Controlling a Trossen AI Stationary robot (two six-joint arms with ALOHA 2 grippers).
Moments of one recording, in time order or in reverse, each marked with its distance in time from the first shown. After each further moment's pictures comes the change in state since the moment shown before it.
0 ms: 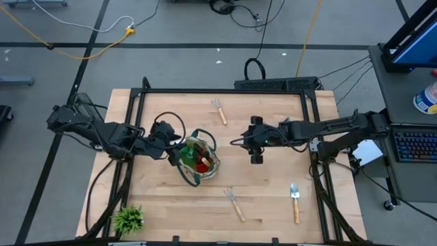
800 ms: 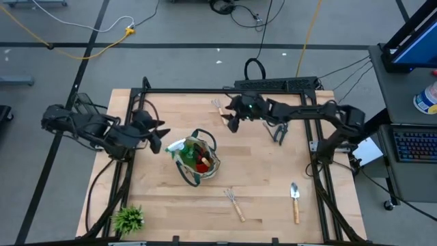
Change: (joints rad) left arm 0.003 -0.254 0.000 -0.154 -0.145 0.072; right arm -0.411 0.301 0.007 0.556 -0.272 0.237
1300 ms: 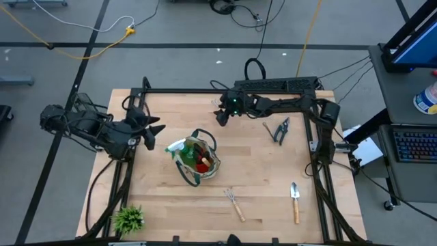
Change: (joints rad) left arm 0.000 -0.069 -0.001 -0.035 -0.017 0.013; right arm -0.065 0.278 0.189 -0.033 -0.045 0.126
